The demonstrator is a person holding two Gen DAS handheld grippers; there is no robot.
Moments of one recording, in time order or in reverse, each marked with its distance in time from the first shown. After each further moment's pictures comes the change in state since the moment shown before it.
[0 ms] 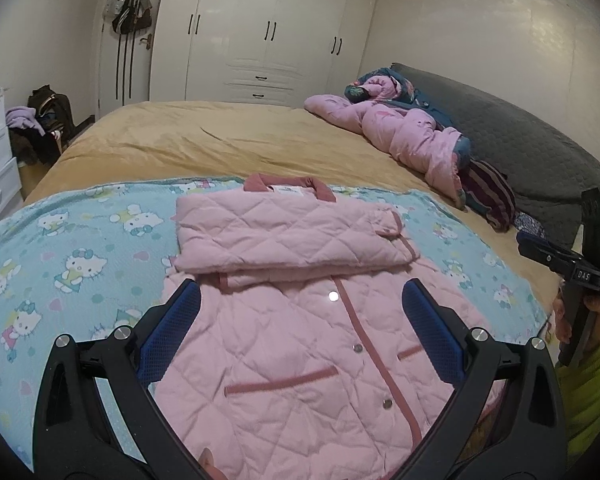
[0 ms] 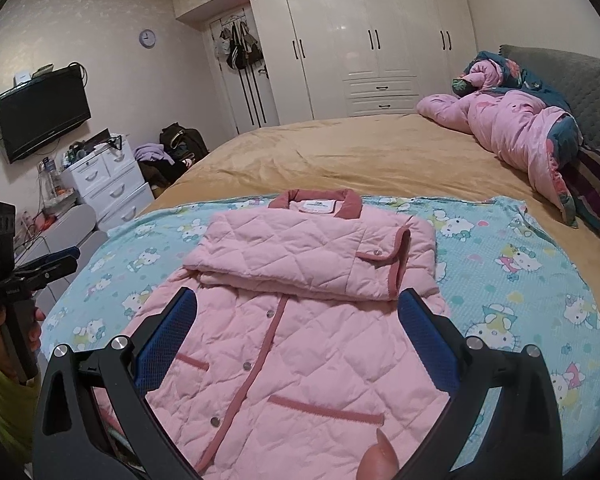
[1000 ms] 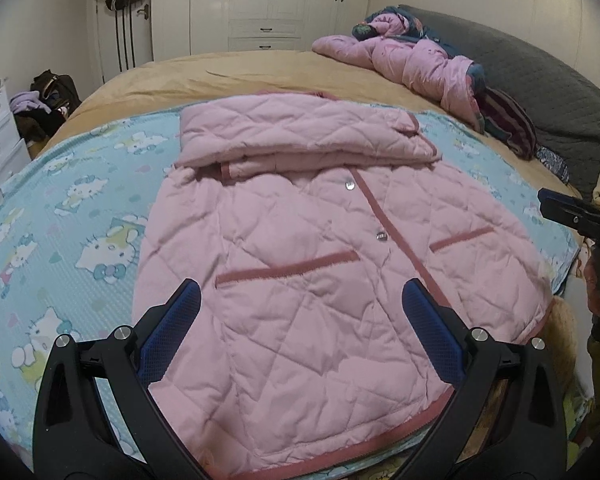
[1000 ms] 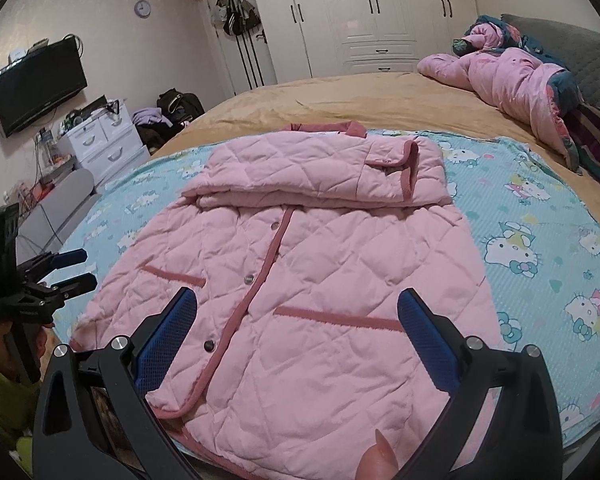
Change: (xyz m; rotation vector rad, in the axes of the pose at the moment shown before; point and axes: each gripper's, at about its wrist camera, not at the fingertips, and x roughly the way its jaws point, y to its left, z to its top) left arm 0.034 -0.013 -0.112 0.068 0.181 0.090; right arm 0.021 0.016 -0.102 0.008 0.123 -0.006
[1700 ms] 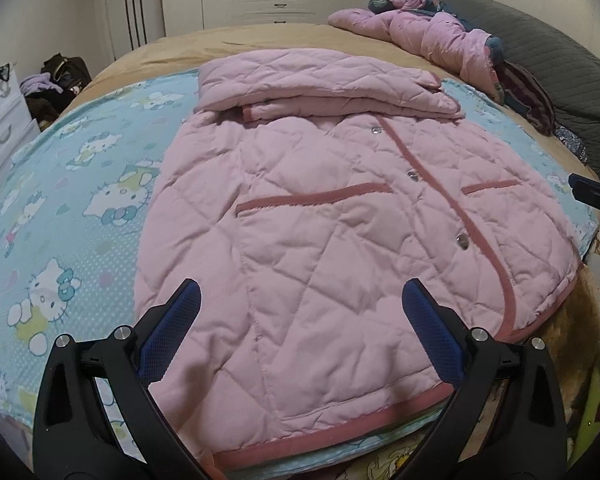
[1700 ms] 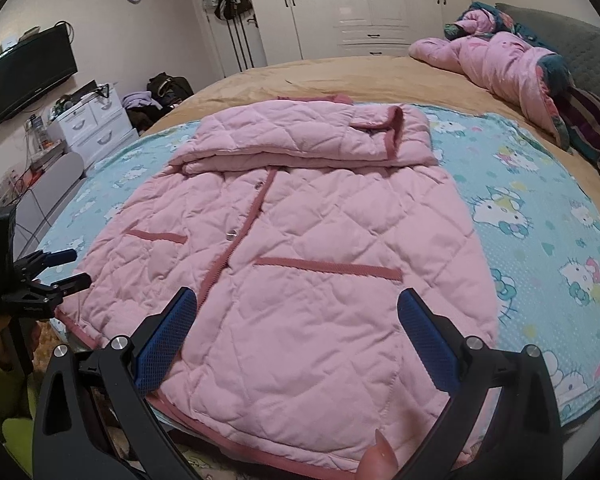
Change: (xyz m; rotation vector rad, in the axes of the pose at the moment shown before) left arm 0.015 0.015 -0.049 -0.019 0.087 0.066; right arm 0.001 -0.014 -0.039 0.015 0.058 -0.042
